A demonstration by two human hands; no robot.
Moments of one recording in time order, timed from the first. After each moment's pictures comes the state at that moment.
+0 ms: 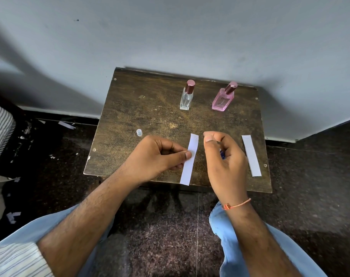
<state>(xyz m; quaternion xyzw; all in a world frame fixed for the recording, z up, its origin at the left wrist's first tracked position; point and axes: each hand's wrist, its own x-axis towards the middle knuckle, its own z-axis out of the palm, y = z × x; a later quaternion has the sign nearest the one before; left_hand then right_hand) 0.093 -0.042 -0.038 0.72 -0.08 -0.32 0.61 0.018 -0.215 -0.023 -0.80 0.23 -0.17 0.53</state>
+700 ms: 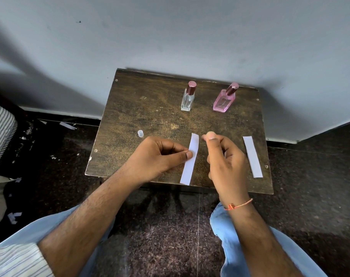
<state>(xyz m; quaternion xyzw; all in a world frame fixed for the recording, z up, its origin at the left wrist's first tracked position) 0.094 -0.040 -0.033 0.72 -0.09 -0.32 0.61 0.020 -0.215 -0.020 -0.76 0.27 -0.10 0.58</state>
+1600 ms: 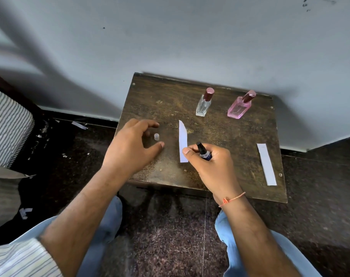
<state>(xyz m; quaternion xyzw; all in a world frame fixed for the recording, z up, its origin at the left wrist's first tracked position) 0.124 0.027 -0.040 0.93 -0.09 -0.06 0.34 0.047 -0.187 -0.043 -0.79 0.21 0.01 0.58</state>
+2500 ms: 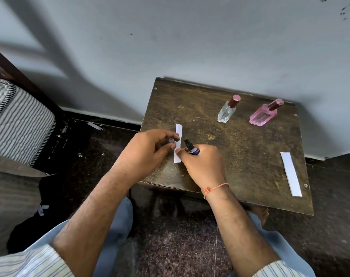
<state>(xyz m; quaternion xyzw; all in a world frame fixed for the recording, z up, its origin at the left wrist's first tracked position) 0.134 0.059 -0.041 0.89 -0.14 -0.10 0.42 0.091 -0.115 -0.045 -0.87 0.25 0.07 0.43</state>
